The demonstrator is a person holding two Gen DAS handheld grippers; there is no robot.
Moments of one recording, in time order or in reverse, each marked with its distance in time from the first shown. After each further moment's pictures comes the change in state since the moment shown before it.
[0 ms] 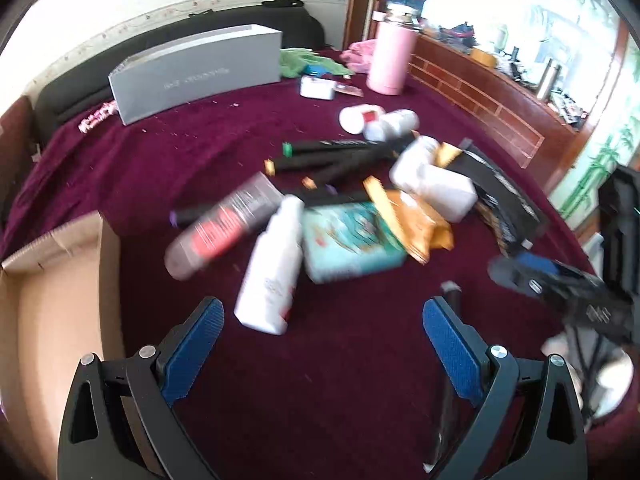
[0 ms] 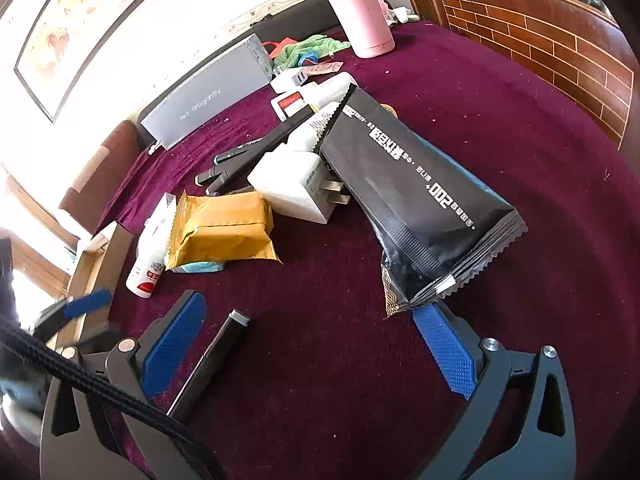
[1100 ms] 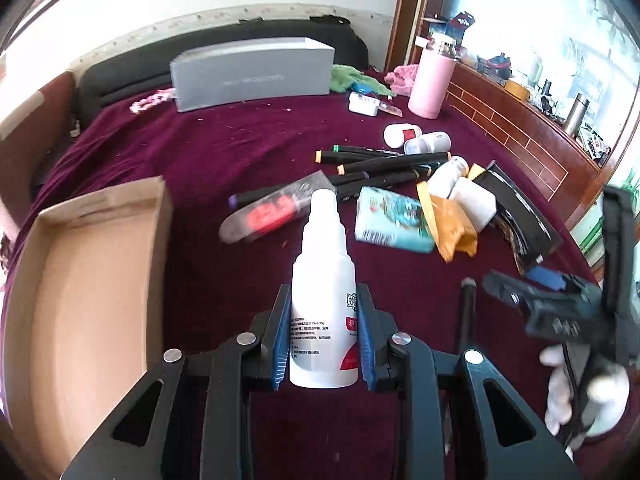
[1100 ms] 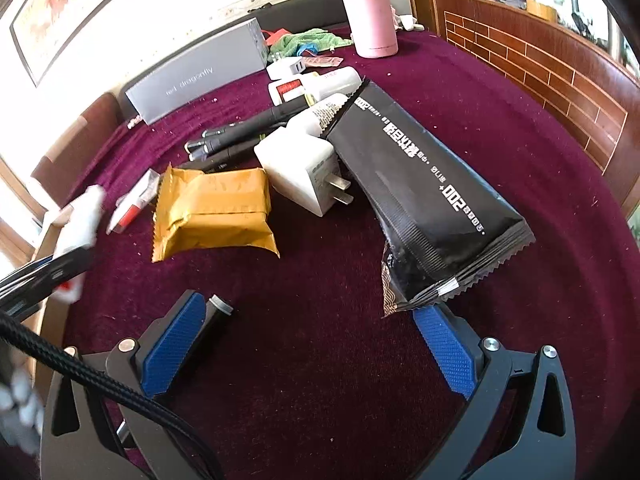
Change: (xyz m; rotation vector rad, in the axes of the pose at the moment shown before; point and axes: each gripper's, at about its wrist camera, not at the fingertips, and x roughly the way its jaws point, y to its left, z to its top) left arm -0.032 0.007 -0.039 -0.126 -0.085 0.093; right arm 0.011 0.020 -0.006 -0.113 0.021 -0.152
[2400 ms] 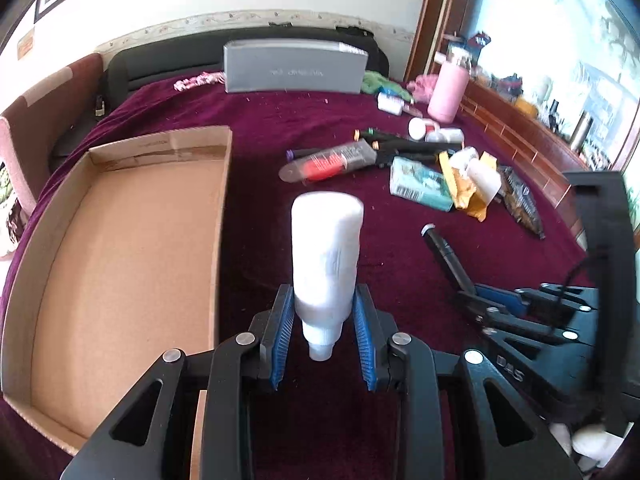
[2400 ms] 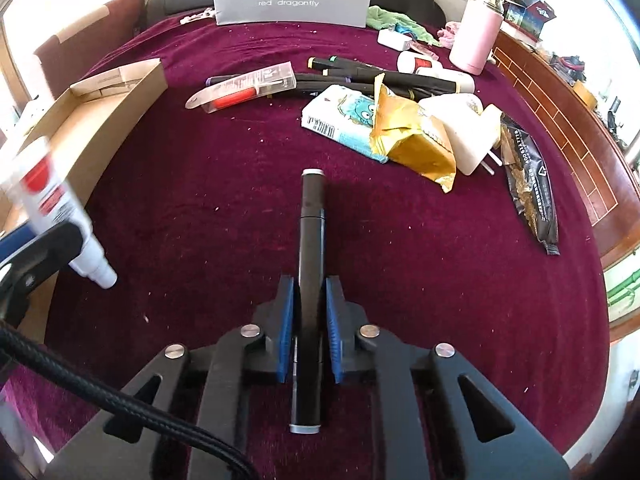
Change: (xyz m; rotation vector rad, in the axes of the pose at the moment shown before) left arm -0.026 0.033 -0.056 -0.066 -0.026 0.018; right arm -0.006 0.139 -0.059 -0.275 0.142 -0.188
